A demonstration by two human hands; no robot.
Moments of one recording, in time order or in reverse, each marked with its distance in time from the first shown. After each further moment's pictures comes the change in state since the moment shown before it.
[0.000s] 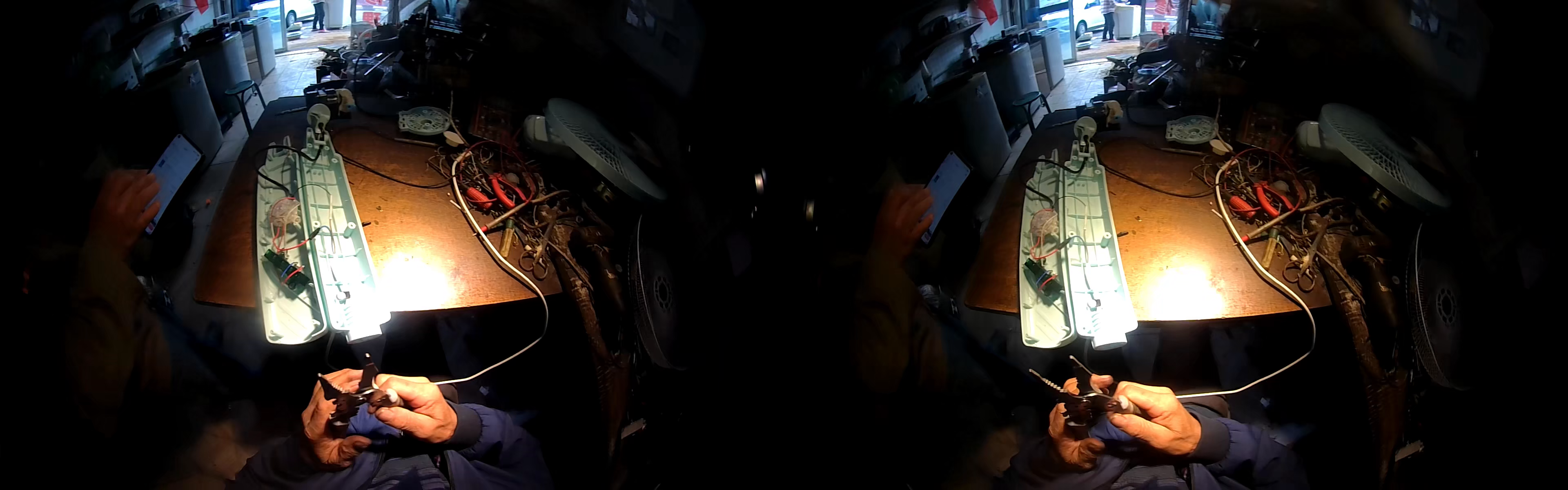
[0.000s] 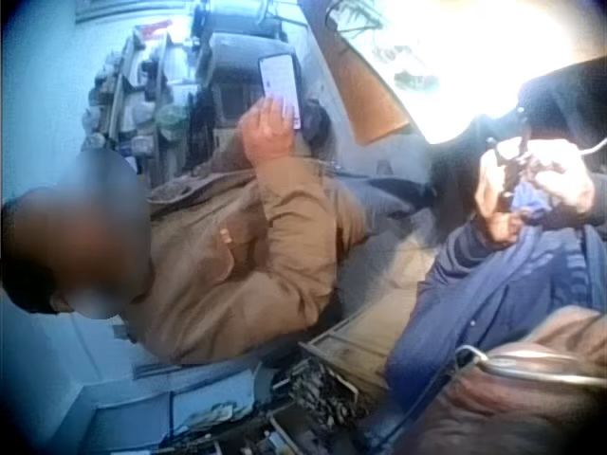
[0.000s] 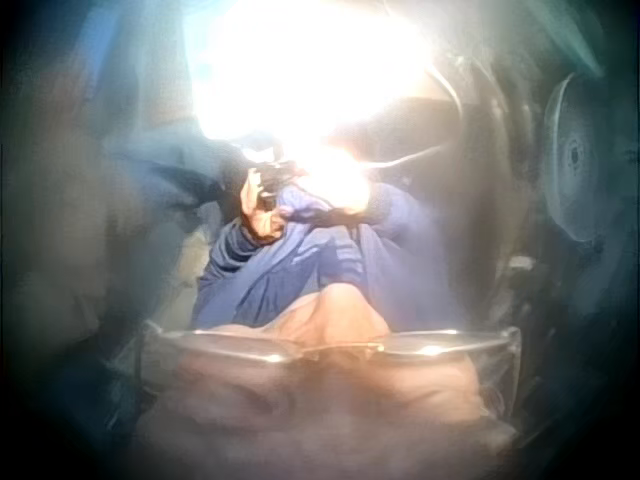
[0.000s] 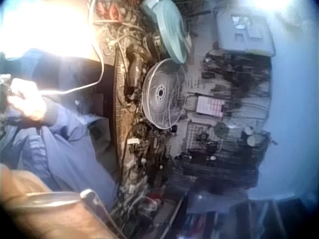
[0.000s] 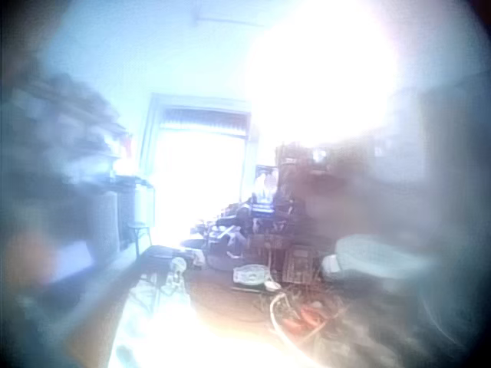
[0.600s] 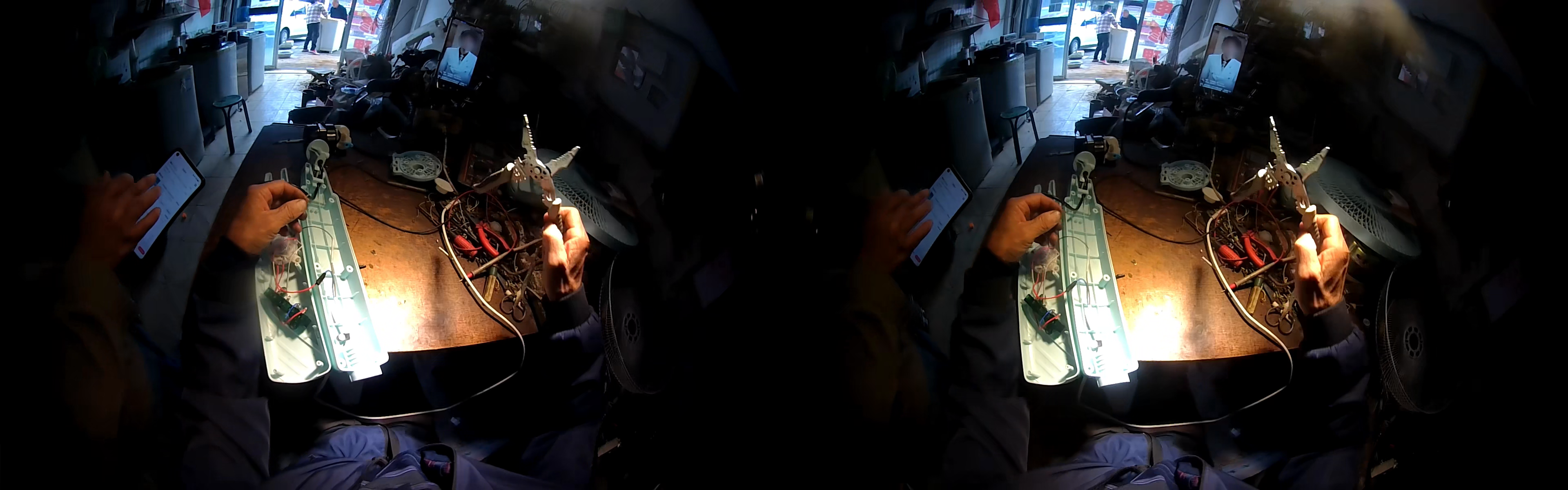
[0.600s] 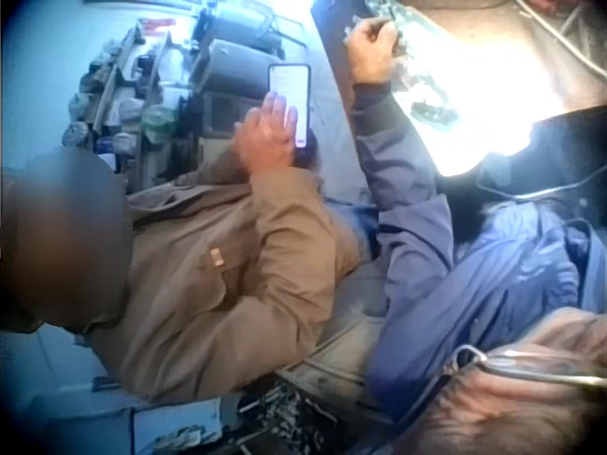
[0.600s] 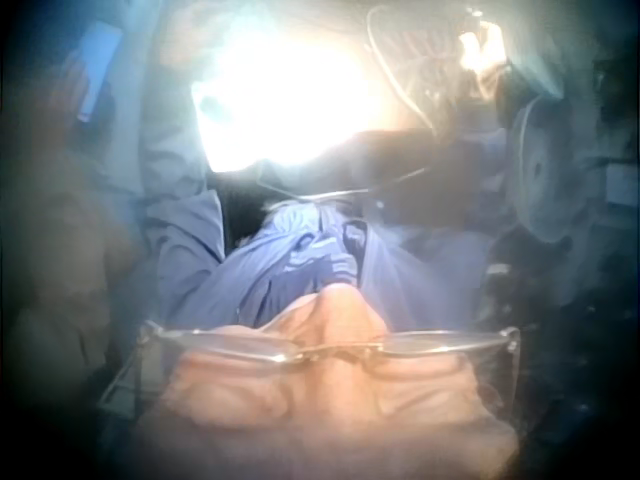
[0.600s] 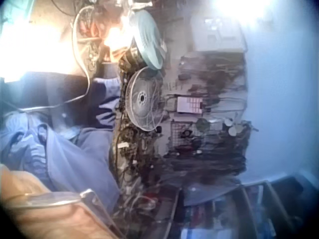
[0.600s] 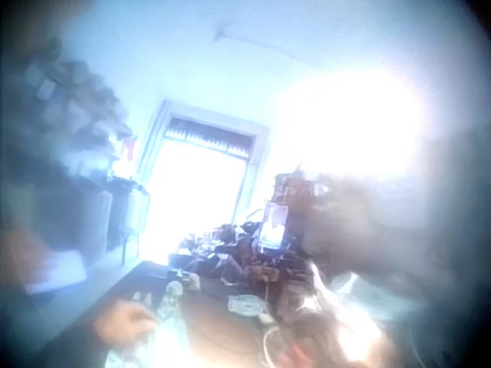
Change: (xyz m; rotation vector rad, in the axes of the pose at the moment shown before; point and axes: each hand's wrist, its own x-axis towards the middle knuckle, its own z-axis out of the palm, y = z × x) left_hand 0.282 -0.131 -0.145 -0.052 -0.106 -0.394; right_hand 0.100 -0.153 -0.208 -1.088 0.874 -0.340
